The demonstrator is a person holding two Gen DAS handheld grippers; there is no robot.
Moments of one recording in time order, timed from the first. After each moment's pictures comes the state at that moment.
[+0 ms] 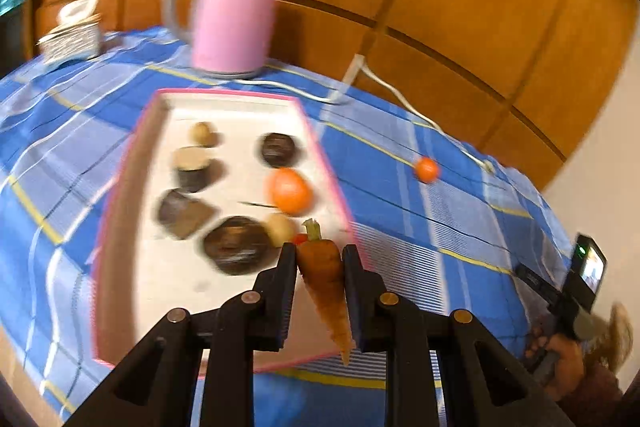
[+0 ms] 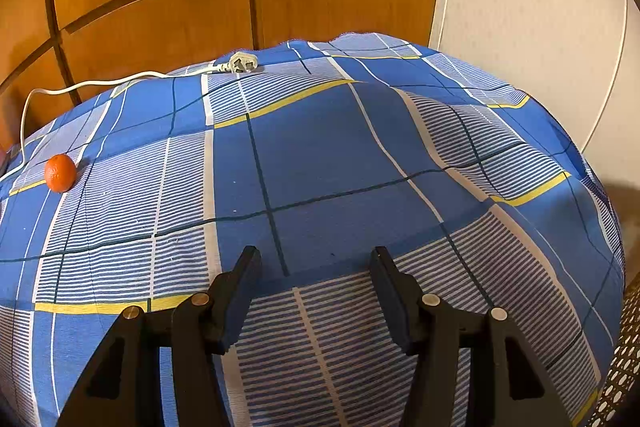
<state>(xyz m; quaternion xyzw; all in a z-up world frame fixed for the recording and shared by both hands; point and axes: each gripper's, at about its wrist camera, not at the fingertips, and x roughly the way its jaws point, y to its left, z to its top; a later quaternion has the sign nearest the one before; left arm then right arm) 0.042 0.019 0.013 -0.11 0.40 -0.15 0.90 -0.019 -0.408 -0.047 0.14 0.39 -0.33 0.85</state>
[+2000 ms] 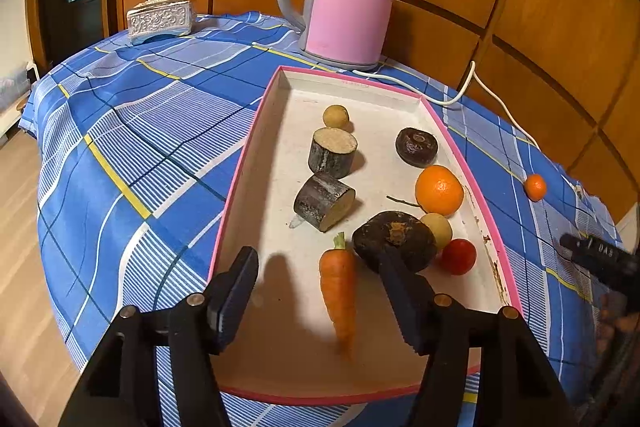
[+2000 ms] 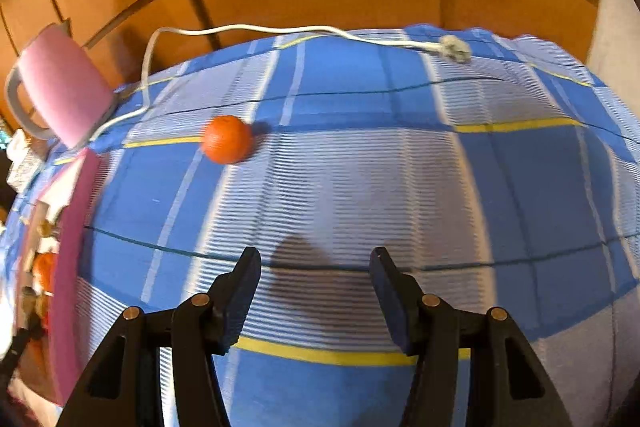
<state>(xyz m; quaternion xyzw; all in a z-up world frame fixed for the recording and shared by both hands) 0.051 0.065 -0.021 -0.09 0.41 -0.01 0.91 0.081 -0.336 -0.037 0.15 0.45 -0.08 0.88</state>
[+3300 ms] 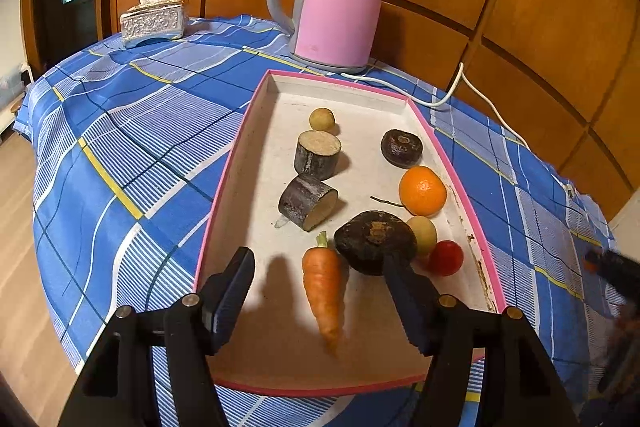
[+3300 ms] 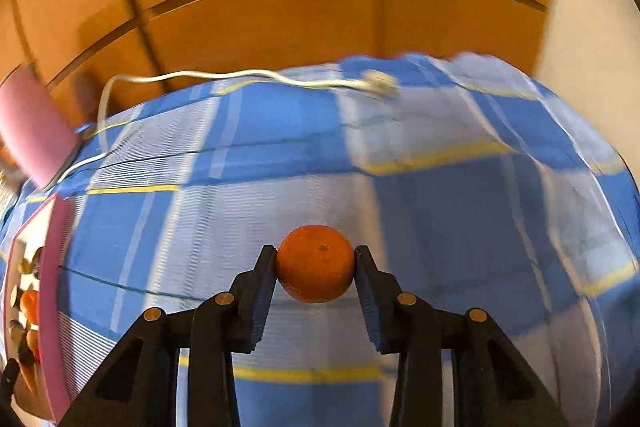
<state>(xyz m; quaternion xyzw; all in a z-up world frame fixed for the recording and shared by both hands) 0.045 0.059 -0.016 -0.10 0.40 -0.02 0.91 0.054 -0.386 -0.010 0.15 0.42 -0.19 0.87</state>
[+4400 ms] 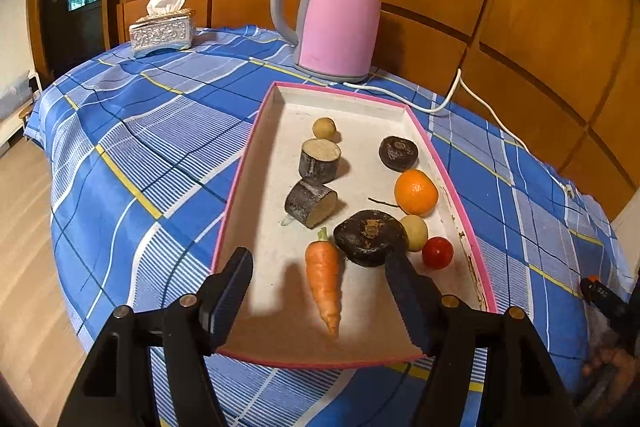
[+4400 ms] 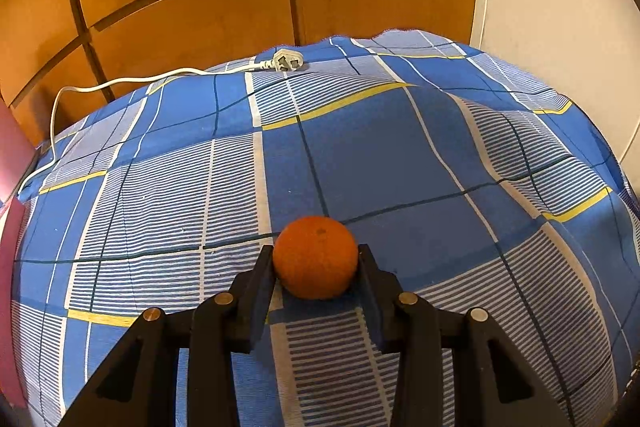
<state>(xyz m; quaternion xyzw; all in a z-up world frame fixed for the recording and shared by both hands) 0.029 0.057 0.000 -0.09 0.39 -0.01 0.92 0.005 -0.403 -0.048 0.16 0.39 -0.26 0.87</state>
